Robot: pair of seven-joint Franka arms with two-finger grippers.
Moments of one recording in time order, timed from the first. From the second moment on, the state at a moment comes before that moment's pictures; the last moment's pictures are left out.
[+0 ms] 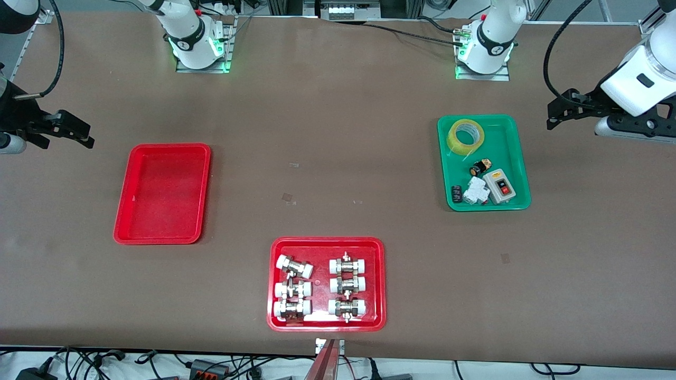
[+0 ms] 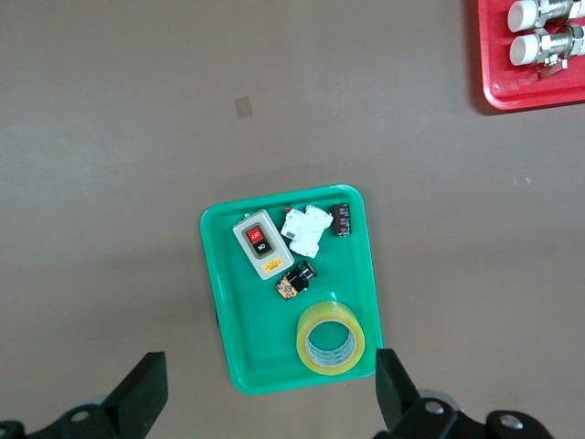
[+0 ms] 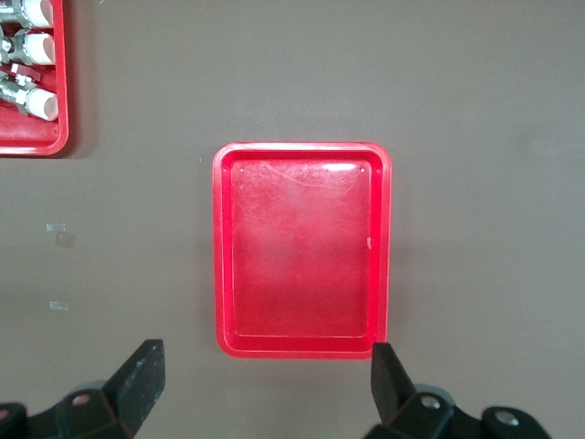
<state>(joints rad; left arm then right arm) 0.06 -0.01 -0.16 -1.60 -0.02 1.56 0.01 -0.01 0.00 -0.02 -1.68 0.01 1.73 -0.04</state>
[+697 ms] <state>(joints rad) 0.06 -0.01 -0.16 -1.61 -0.02 1.45 0.01 -0.01 0.00 -0.02 -1.68 0.01 1.73 -0.04</state>
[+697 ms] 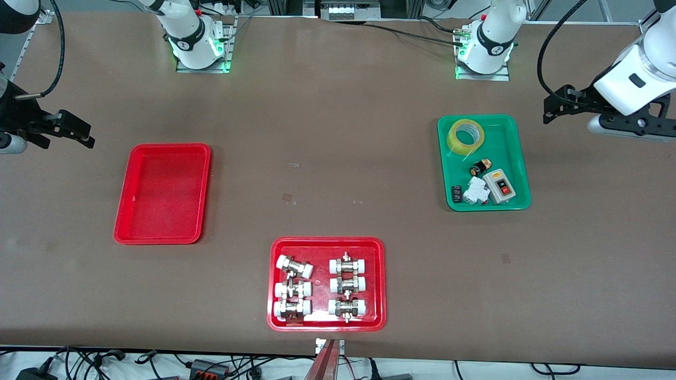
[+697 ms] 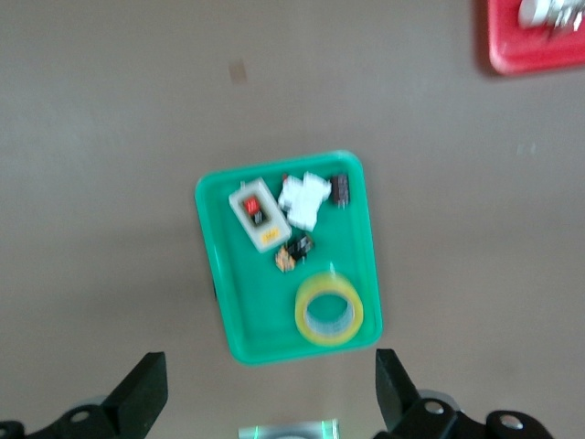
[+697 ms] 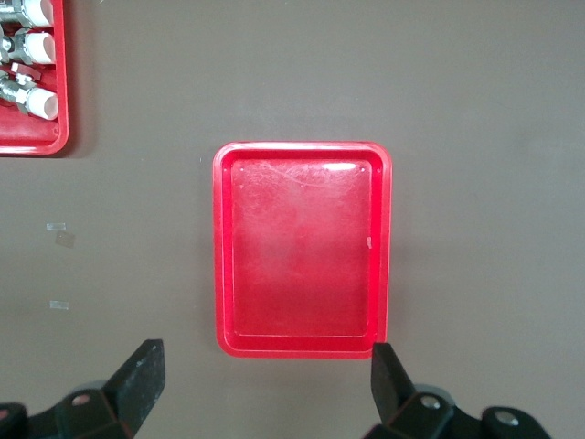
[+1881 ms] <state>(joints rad) 0.09 0.19 -0.16 -2.32 -0.11 1.89 -0.03 -0.01 0.00 -0.02 -1.67 0.01 1.70 -0.04</state>
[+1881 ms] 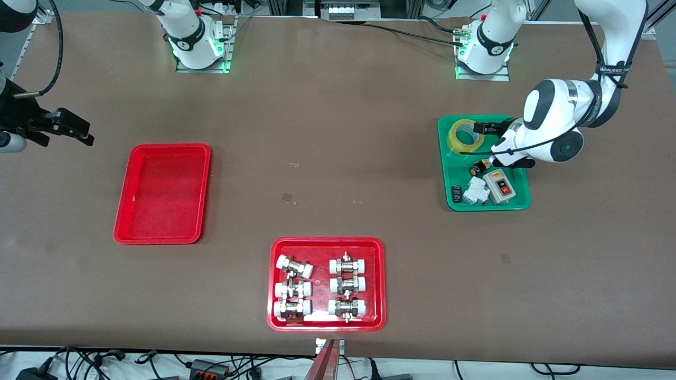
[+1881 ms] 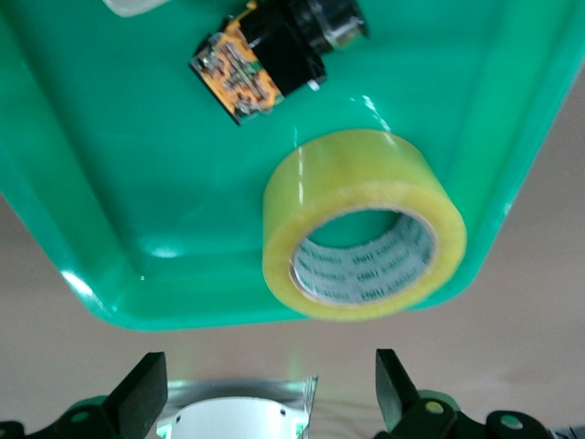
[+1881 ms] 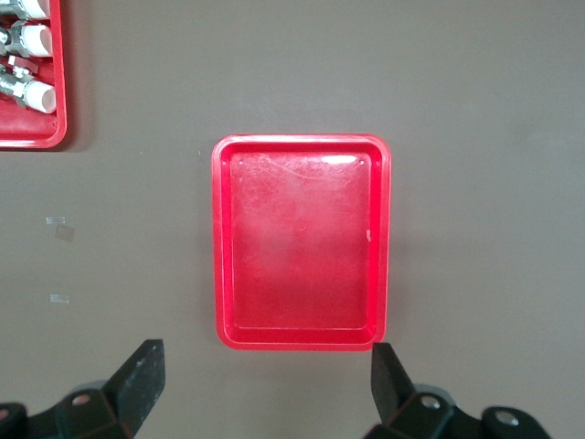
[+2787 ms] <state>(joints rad) 0.09 0.26 -0.16 -2.37 -0.14 2.01 -0.03 -0.01 0.02 -0.02 -1.67 0.01 1.69 -0.05</state>
